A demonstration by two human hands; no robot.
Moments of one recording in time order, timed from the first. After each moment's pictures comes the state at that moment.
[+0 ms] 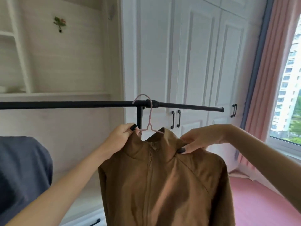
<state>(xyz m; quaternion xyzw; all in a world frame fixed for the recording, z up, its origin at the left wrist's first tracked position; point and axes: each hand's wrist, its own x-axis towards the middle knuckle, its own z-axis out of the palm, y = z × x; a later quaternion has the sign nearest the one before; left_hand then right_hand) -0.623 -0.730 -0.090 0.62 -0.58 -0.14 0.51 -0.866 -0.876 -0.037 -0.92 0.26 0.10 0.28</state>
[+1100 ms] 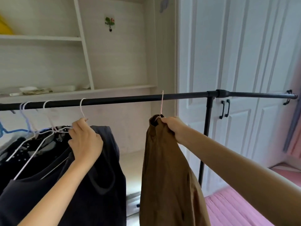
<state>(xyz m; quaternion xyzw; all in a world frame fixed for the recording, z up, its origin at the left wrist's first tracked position) -0.403 -0.494 -0.113 0.87 -0.24 0.27 0.34 -0.578 -0.681 -0.070 -0.64 0.35 -0.27 0.63</state>
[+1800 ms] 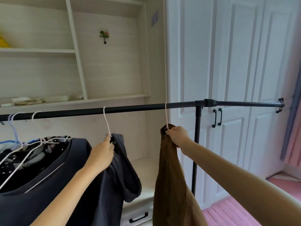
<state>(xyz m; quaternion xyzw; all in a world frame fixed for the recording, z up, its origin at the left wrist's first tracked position) -0.442 -0.541 -0.113 0.87 -0.38 0.04 0.32 -0.603 -0.745 -0.096 -0.73 0.40 -0.31 0.46</state>
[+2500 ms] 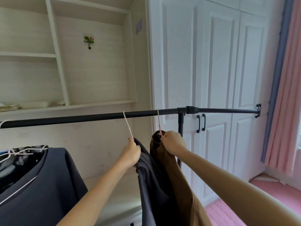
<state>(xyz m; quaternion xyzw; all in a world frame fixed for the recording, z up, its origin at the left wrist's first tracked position) -0.539 -0.651 -0.094 0.79 -0.39 -0.16 0.45 -0.641 -0.779 -0.095 -0.83 0.41 -0.30 0.25</state>
